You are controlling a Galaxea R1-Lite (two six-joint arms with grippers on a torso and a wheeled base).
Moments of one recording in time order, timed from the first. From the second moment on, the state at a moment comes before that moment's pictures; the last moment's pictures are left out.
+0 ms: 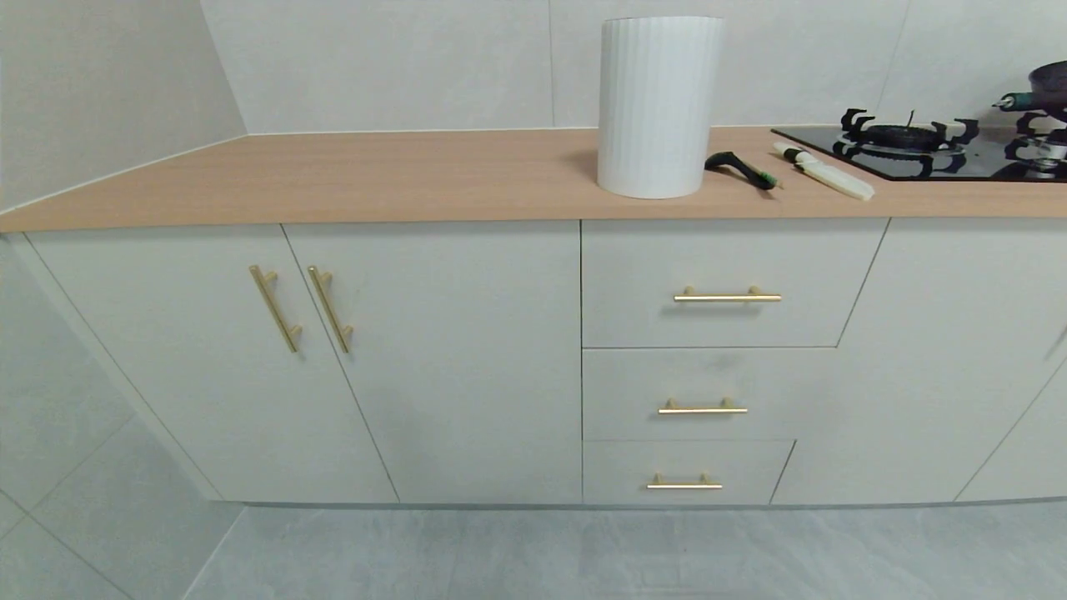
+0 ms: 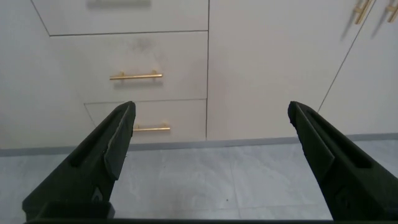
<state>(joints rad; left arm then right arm) 0.00 0.00 0.00 0.00 -0.01 0.00 0.00 0.00 0.00 0.00 -0.07 0.00</state>
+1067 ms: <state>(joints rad) 0.00 0.00 0.00 0.00 -0.01 0.00 0.01 0.02 -0.11 0.01 0.01 0.05</state>
